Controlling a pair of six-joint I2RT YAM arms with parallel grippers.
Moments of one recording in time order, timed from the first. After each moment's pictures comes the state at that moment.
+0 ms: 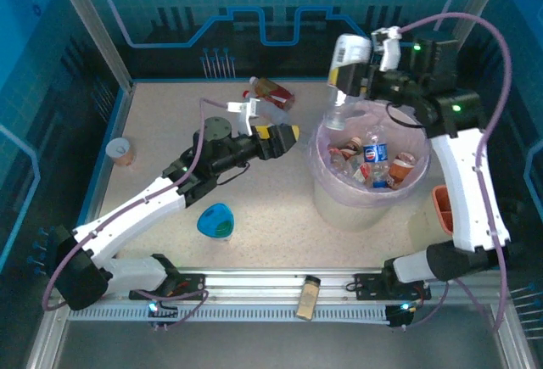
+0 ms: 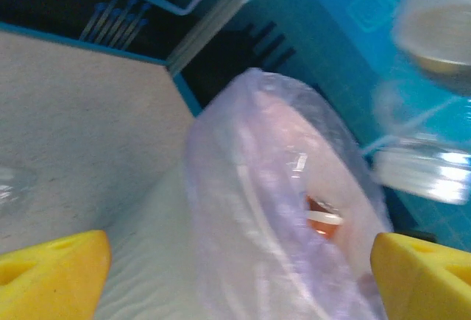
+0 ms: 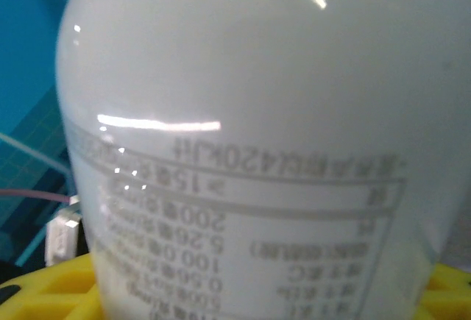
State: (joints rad) left arm -0.66 1.23 1.01 0.07 0.21 -0.78; right arm 0.18 1.38 1.92 -0.94 -0.57 0.32
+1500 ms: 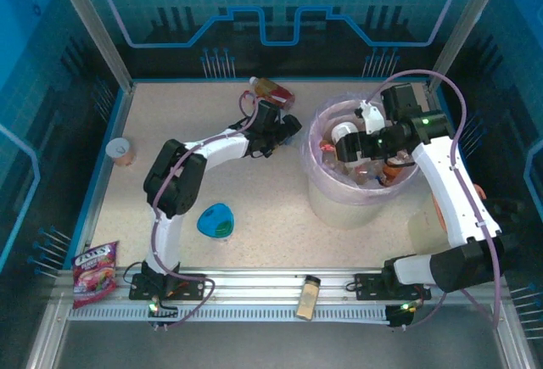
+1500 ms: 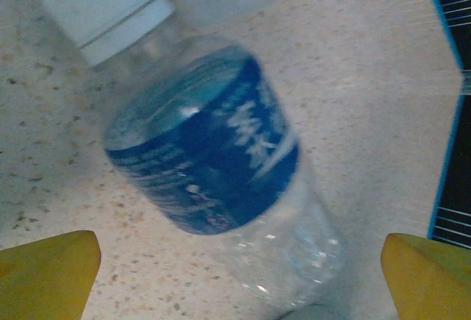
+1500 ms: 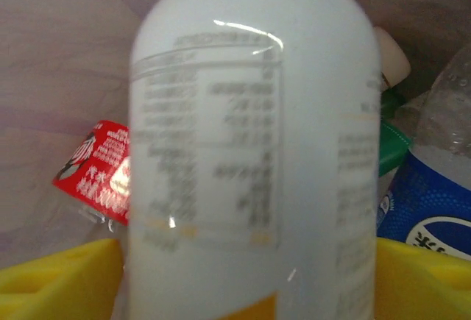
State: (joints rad) left arm -0.51 2.09 1.46 -0.15 0.12 -1.15; right arm 0.19 1.34 1.49 -1.25 -0.35 0.04
